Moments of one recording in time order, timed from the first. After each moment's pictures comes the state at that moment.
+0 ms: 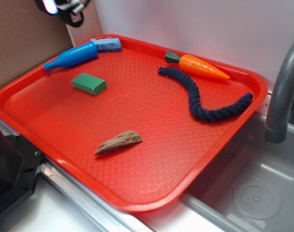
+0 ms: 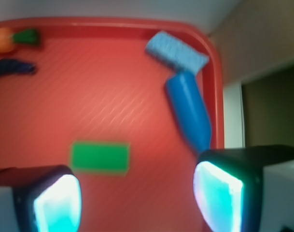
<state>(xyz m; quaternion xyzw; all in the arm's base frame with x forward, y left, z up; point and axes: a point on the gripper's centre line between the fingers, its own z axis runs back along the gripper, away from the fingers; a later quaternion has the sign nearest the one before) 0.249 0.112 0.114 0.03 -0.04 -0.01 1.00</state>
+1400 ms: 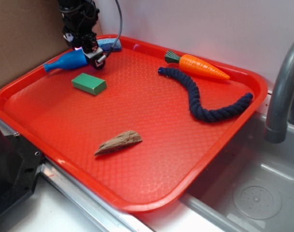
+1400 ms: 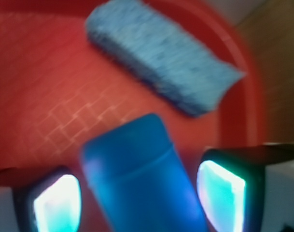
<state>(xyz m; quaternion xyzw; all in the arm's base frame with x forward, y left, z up) 0.277 0.143 0.023 0.06 -0.07 -0.04 1.00</state>
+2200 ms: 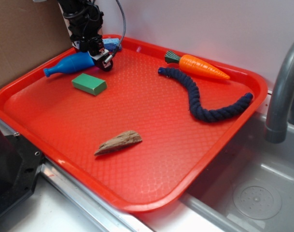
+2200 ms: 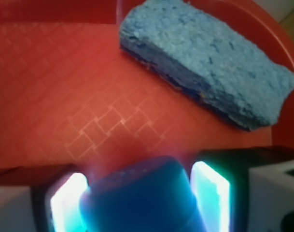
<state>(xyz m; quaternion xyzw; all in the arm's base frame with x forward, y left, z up) 0.282 0.131 0.017 0.03 -0.08 -0.01 1.00</state>
